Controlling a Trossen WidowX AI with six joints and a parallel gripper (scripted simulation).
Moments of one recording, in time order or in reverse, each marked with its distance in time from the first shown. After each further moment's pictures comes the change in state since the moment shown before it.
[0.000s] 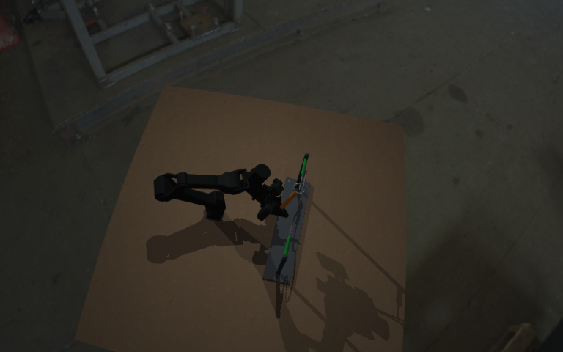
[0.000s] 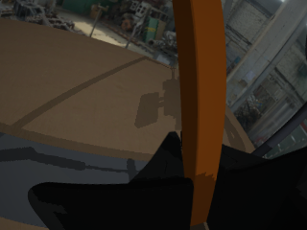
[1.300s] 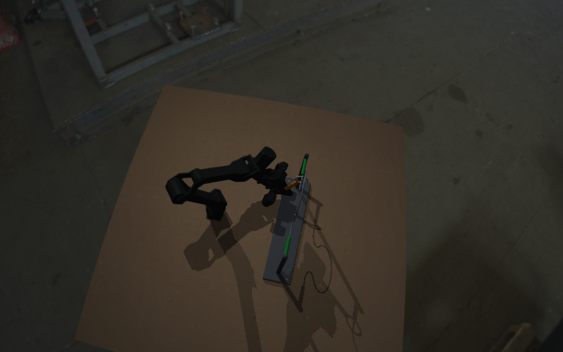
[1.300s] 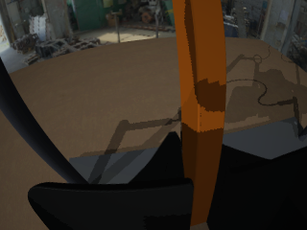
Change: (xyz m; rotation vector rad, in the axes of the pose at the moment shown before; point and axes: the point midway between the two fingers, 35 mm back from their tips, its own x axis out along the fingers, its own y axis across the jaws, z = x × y) arm -0.025 0.093 0.026 0.468 0.052 0.255
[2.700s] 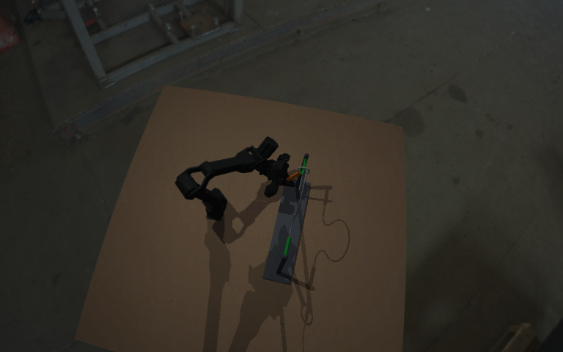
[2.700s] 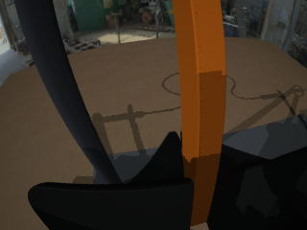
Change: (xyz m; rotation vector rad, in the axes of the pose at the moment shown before) arm -0.004 0.040 -0.001 0.010 -0.003 0.004
